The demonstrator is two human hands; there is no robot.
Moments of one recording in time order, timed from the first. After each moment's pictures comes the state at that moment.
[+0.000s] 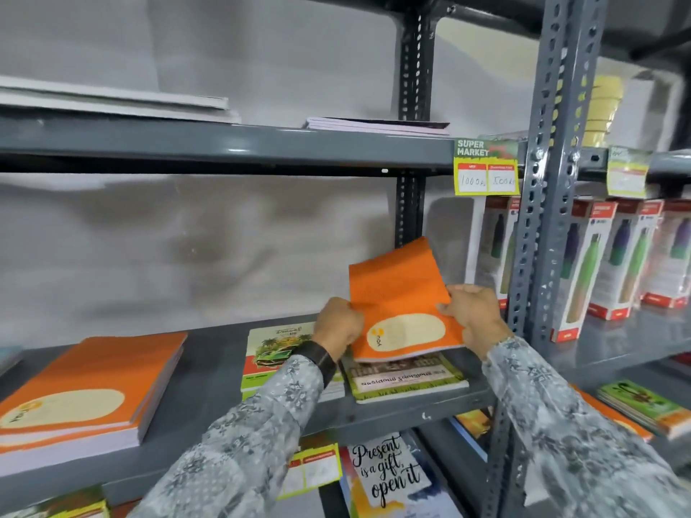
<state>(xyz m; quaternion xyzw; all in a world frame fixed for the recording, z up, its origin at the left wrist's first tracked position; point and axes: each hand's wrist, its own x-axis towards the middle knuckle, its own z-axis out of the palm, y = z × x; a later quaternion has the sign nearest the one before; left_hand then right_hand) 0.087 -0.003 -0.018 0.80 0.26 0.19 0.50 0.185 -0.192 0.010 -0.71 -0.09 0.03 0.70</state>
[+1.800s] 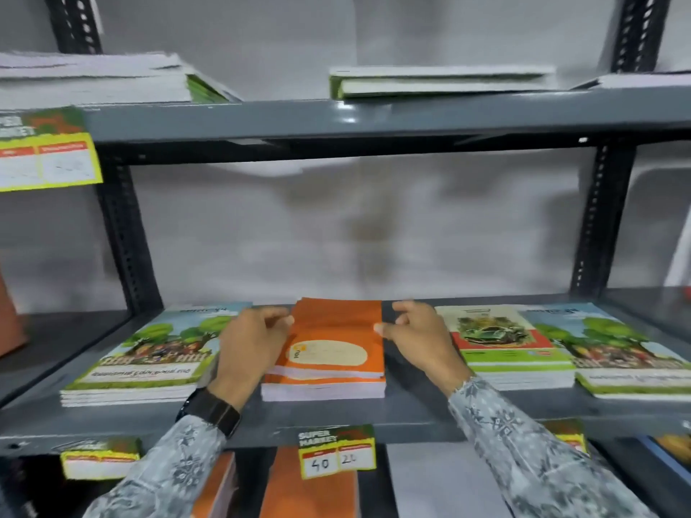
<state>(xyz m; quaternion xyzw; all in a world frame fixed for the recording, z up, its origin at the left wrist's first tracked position) -0.266 0.251 -0.043 0.81 0.40 0.39 0.18 -0.071 0.098 -0.048 -0.78 -0.35 0.07 0.52</state>
